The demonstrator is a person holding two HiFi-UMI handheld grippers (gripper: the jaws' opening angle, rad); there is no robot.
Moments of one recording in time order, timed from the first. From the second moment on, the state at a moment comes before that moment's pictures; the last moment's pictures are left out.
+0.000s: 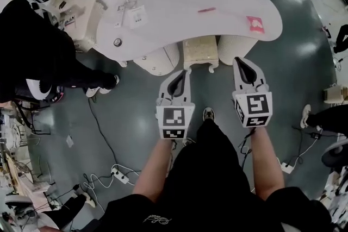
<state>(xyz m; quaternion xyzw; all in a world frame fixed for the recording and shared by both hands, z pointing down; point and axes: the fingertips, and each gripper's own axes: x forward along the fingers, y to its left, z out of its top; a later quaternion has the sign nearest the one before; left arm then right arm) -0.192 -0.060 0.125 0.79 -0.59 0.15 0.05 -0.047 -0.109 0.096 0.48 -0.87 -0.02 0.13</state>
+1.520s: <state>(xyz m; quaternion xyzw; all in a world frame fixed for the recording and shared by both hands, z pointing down) -0.198 -0.271 0.651 0.69 -0.44 0.54 -0.21 -0.067 -0.298 0.613 0.32 -0.79 -0.28 0.44</state>
